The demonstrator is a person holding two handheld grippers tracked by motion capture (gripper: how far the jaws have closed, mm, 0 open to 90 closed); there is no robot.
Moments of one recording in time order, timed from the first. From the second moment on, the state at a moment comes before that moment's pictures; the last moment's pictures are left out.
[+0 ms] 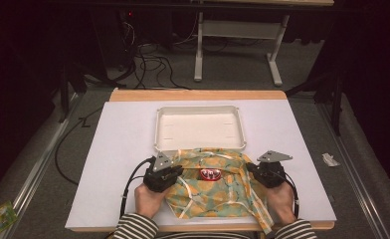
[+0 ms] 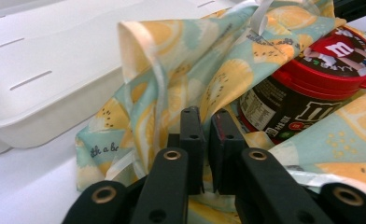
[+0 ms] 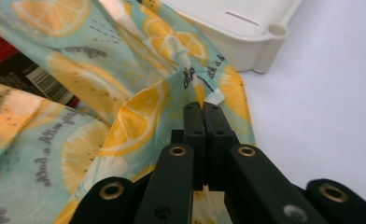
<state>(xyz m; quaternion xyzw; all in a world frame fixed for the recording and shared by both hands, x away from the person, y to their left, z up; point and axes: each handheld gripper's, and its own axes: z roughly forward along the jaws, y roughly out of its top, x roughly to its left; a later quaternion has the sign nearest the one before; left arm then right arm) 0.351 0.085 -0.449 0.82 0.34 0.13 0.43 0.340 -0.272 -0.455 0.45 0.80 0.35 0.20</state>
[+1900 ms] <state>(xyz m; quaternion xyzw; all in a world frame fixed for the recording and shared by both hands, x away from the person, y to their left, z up) 0.350 0.086 -0.448 0.82 0.34 0.11 0.45 0.316 -0.234 -0.448 0.38 0.83 0.34 0.23</state>
